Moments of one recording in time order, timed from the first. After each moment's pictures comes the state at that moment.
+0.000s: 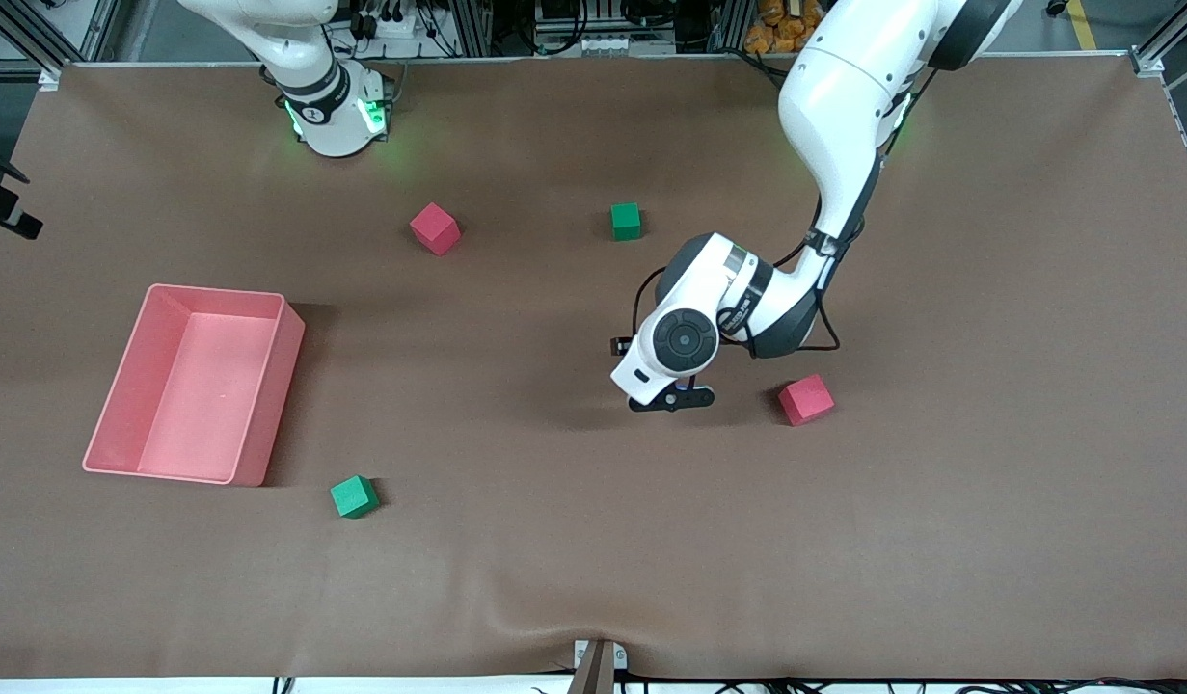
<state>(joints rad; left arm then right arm) -0.59 0.78 -0.06 -1.39 -0.18 1.90 -0.63 -0.14 -0.04 -0.07 -1.54 0.09 1.48 -0.03</state>
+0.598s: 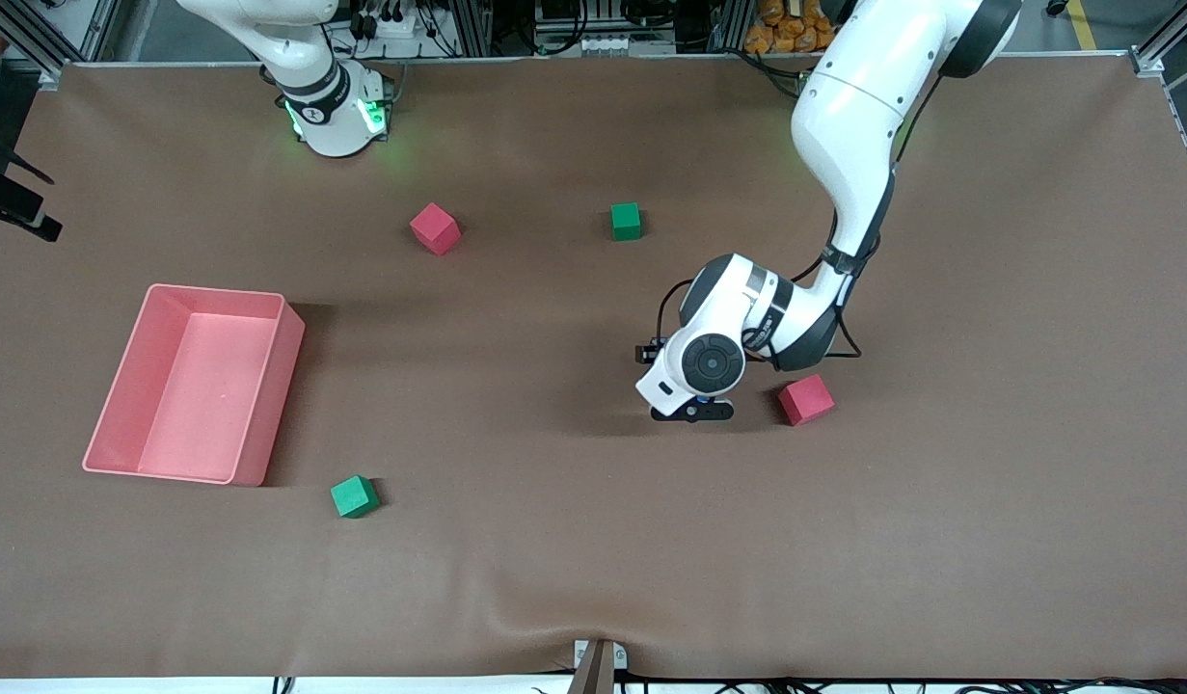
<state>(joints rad) -0.55 0.81 -0.05 -1.43 -0.18 1.91 -0.52 -0.10 -0.04 -0.05 -1.54 0.05 1.48 -0.03</state>
